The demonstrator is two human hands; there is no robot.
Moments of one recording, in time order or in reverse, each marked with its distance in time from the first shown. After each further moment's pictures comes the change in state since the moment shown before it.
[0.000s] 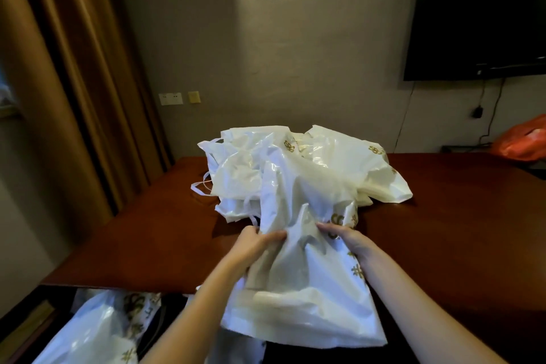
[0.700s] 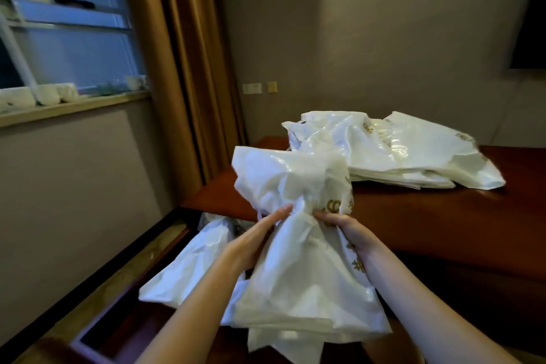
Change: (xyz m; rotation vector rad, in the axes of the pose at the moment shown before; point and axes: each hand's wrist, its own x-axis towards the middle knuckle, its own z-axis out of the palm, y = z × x) left_hand -0.165 -0.033 -0.091 -0.412 -0.073 -0.122; right_hand -0.084 0.063 0.148 0.033 -0.359 0.028
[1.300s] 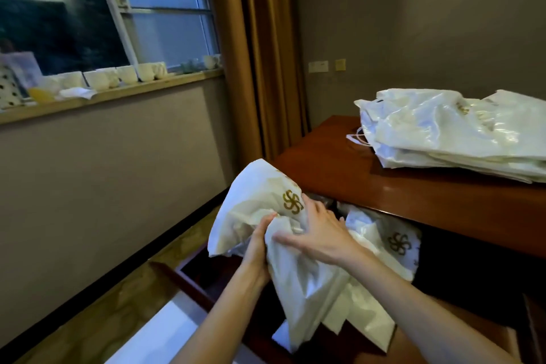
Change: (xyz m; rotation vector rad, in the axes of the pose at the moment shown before) left_hand -0.076 -0.064 -0.082 -0.558 0.506 0.149; right_hand -0.016 0.069 0.152 -1.392 -0.138 -0.235
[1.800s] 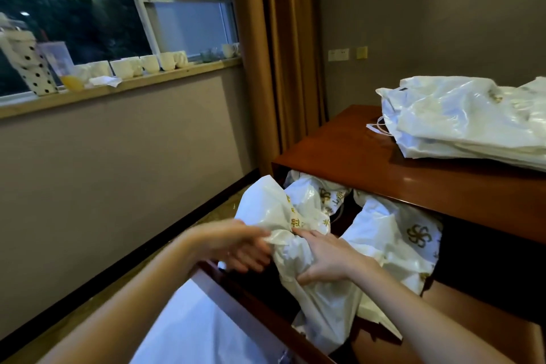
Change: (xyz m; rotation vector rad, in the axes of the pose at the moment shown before) left_hand -0.032 0.073 -0.064 1.041 -0.166 -0.289; right_hand -0.008 0.017 0.046 -0.303 -0.356 -0.184
